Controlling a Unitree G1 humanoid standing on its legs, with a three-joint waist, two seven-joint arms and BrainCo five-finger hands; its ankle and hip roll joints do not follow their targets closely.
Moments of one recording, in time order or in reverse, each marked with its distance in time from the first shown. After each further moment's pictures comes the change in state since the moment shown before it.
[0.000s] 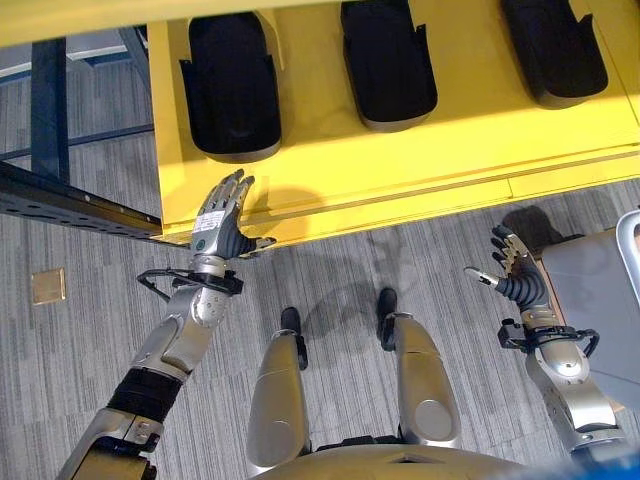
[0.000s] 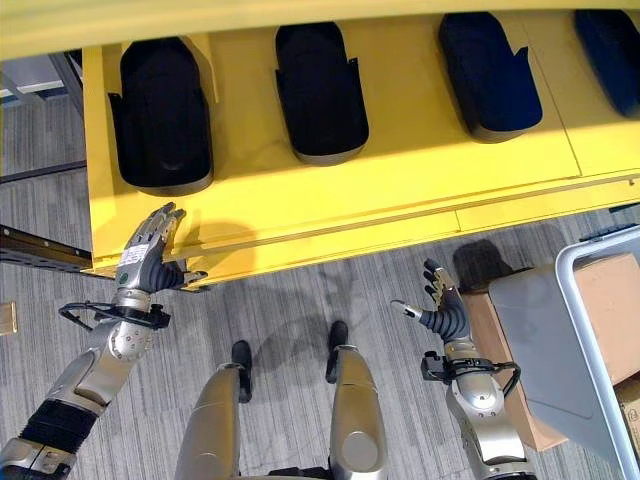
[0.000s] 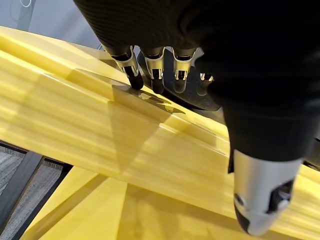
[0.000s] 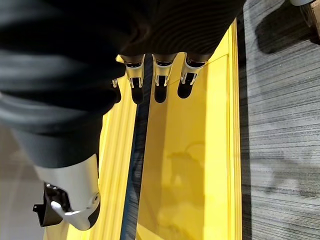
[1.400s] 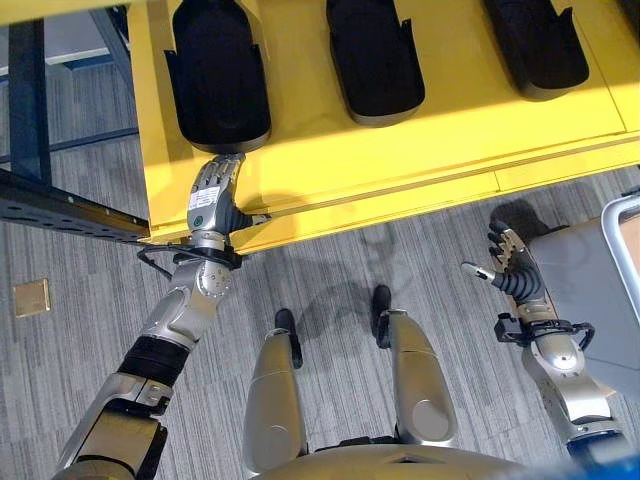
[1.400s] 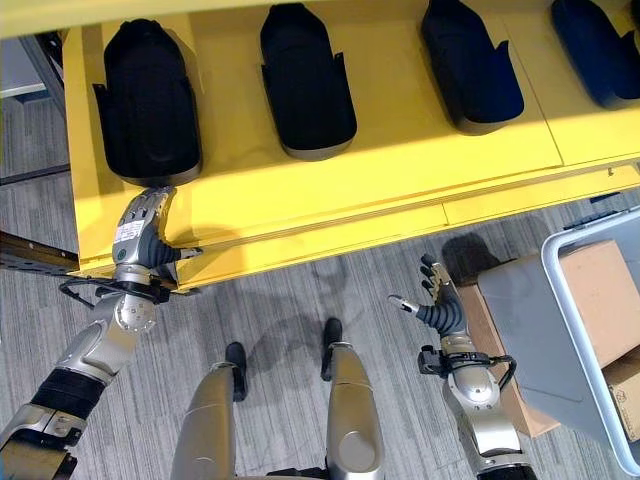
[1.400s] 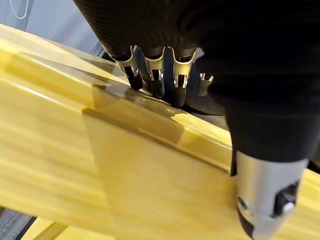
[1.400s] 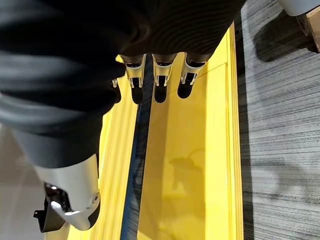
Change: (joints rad) left arm -0.142 0.005 -0.015 0.099 0.000 0.053 0.030; right arm -0.037 0.002 0.015 0.017 0.000 0.000 -0.002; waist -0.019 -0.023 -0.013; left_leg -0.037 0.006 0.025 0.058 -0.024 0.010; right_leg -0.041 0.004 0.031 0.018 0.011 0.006
